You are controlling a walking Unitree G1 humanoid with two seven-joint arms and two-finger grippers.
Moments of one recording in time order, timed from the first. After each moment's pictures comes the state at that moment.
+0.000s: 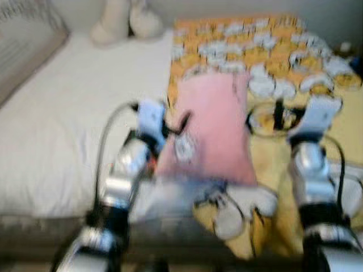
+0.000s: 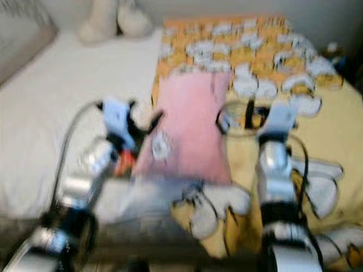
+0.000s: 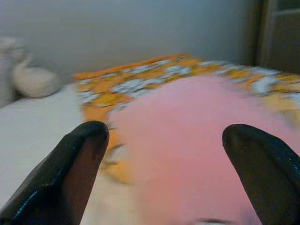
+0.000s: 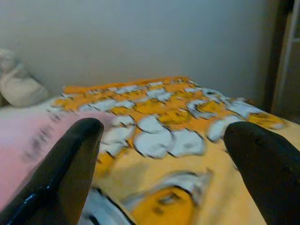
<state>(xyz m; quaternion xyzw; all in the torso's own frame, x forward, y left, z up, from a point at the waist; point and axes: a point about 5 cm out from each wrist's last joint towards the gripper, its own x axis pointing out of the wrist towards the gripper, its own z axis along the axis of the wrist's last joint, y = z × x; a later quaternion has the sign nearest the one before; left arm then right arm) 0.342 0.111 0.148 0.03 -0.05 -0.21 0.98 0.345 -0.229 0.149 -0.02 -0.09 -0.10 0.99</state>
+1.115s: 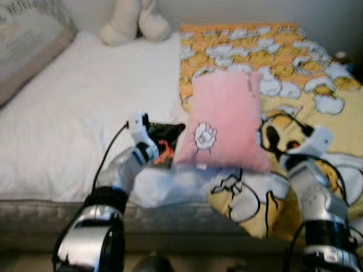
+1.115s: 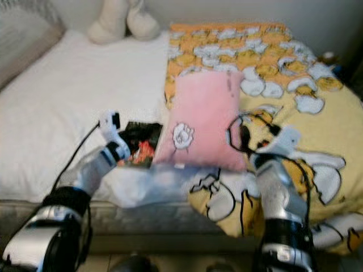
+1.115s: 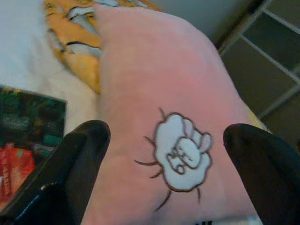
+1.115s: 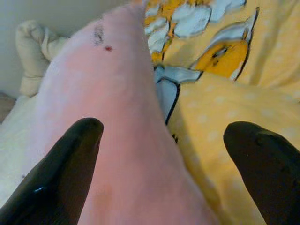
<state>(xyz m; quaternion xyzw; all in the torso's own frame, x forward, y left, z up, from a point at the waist) 0.354 0.119 0.098 -0.25 0.13 -0.25 0.93 0.316 -0.226 0.106 0.23 0.10 -0.07 0.97</state>
